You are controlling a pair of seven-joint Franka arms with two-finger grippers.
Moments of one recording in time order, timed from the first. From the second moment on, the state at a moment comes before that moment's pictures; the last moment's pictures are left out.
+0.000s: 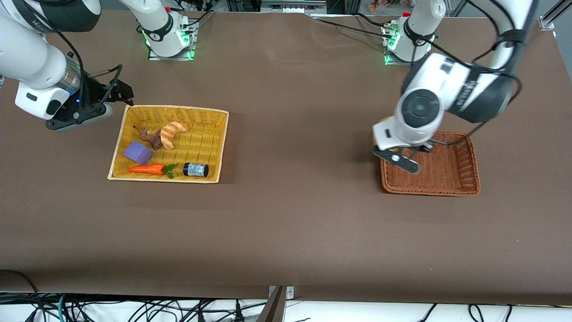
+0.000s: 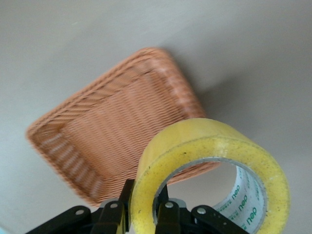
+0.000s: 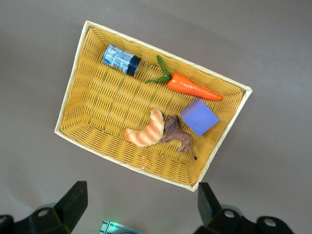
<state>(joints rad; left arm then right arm) 0.08 0.36 -0.45 -1.65 0.36 1.65 0.11 0.09 -0.01 0.06 -1.79 0.00 1.64 -0.20</state>
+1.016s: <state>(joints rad) 0.25 0.51 -0.49 -1.63 0.35 1.82 0.46 0.09 -0.02 0.06 -1.80 0.00 1.68 -0.20</state>
